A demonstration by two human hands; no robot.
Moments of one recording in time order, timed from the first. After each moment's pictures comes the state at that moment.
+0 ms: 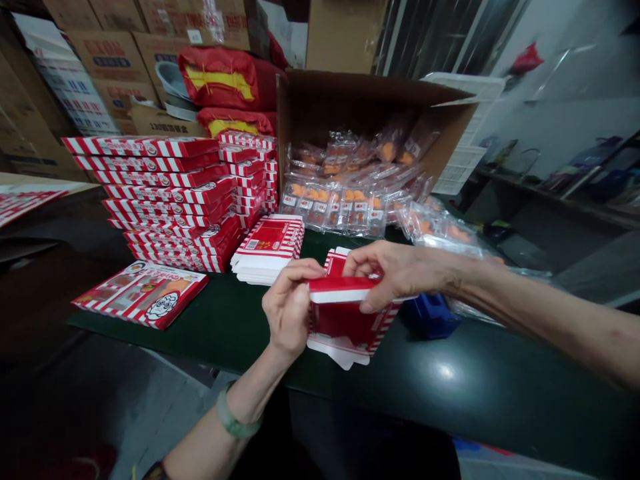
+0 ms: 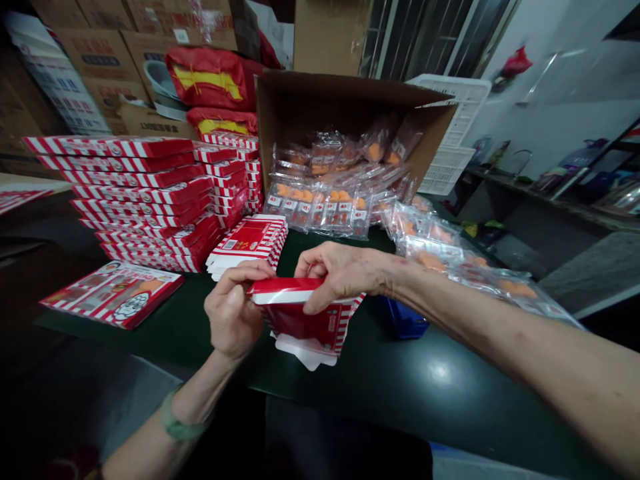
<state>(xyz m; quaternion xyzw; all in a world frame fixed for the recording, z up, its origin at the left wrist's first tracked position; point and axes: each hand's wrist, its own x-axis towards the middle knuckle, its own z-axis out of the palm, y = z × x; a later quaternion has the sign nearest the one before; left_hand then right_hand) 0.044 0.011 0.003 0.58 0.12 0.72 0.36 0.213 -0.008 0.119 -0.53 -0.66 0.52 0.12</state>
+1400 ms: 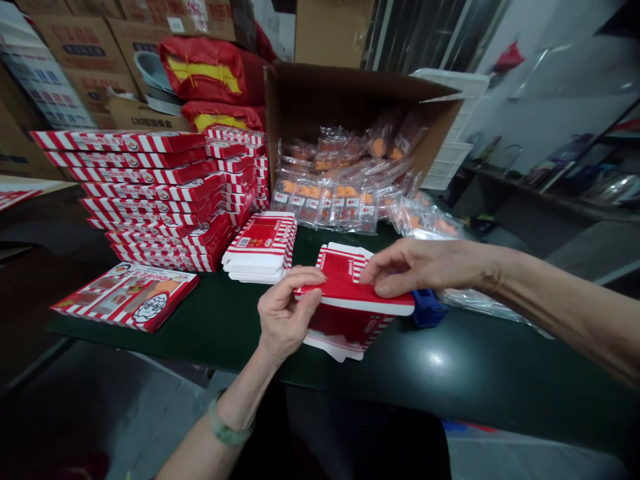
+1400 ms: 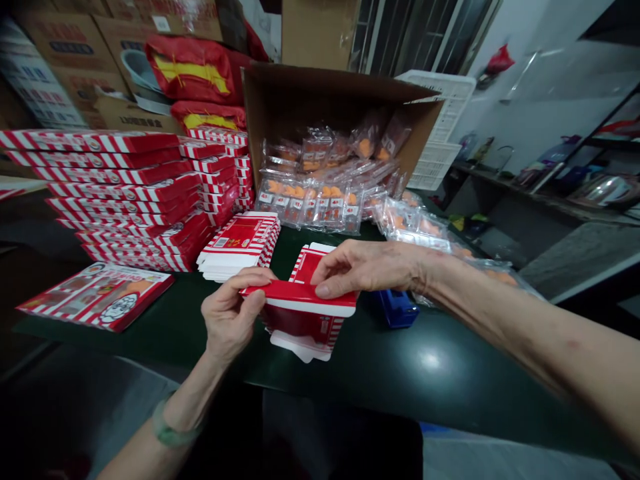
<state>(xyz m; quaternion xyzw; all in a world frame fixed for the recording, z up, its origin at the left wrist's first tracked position) 0.032 0.011 -0.006 0.66 0.12 0.65 0.35 0.237 -0.033 0.135 -0.56 -0.63 0.53 0.09</state>
